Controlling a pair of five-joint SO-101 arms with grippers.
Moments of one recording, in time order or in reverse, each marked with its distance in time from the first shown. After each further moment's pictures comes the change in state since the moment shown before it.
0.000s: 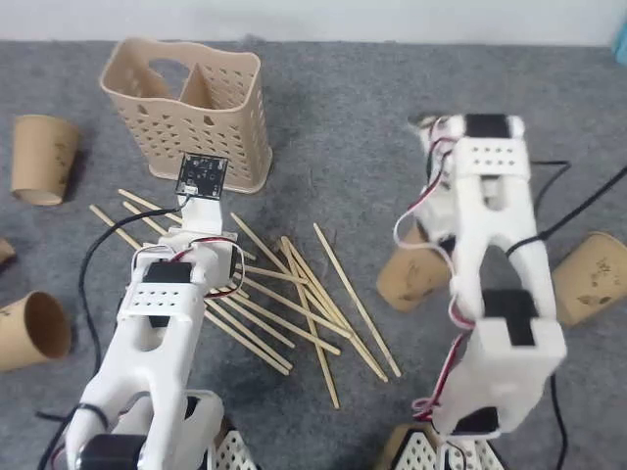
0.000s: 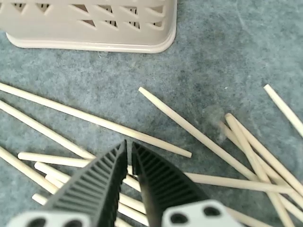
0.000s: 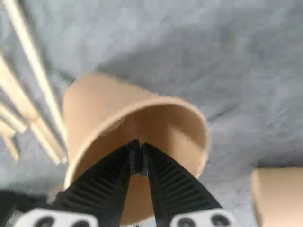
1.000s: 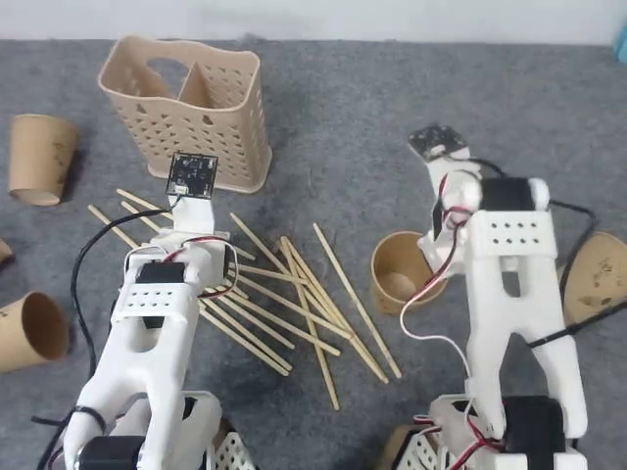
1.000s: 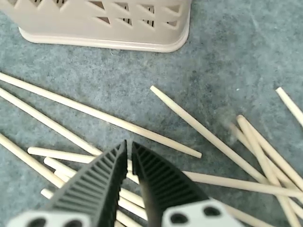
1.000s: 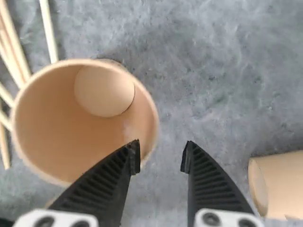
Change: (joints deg) left arm -1.9 0.0 0.0 0.0 0.0; right arm 0.3 -31.5 30.2 -14.9 -0.1
